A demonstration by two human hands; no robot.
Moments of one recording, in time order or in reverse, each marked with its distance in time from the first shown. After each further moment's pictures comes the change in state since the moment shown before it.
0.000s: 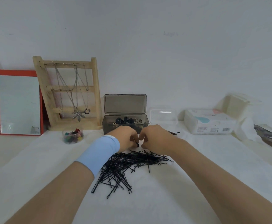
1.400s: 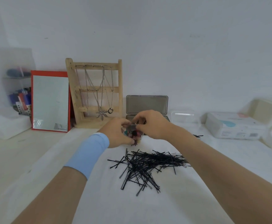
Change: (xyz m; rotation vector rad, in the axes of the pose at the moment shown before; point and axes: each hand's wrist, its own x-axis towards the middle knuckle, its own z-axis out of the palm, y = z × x) left_hand -0.051 -0.080 -0.033 -0.282 0.257 -0.145; right_hand 0.058 -0.066 -0.006 0.315 0.181 -0.150
